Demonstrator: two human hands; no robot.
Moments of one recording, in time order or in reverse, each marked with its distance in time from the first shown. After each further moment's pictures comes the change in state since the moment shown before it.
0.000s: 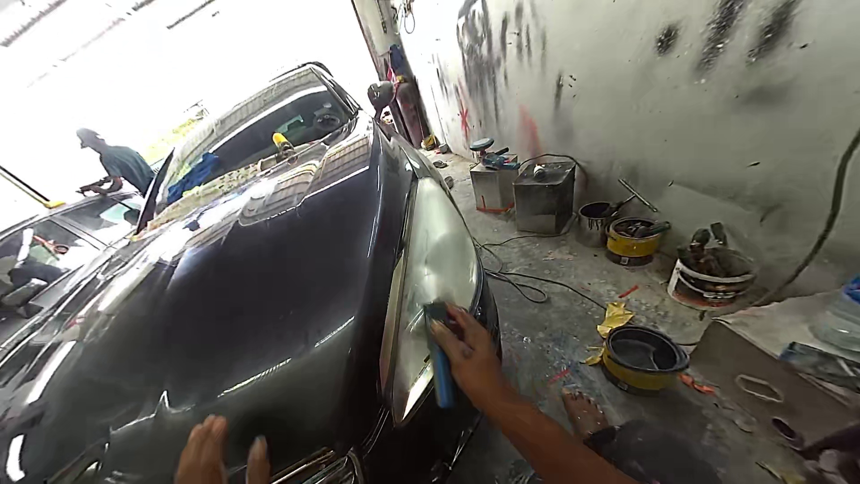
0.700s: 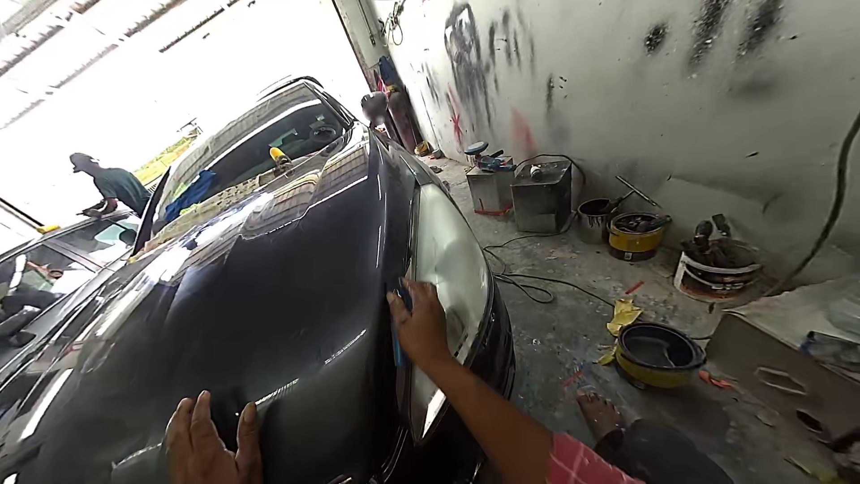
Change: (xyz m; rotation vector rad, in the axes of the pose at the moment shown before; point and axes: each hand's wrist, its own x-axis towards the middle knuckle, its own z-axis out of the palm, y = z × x) left_hand 0.064 -0.057 0.036 0.211 0.023 -0.088; right_hand 0.064 -0.025 0.090 -0.358 0.132 -0.076
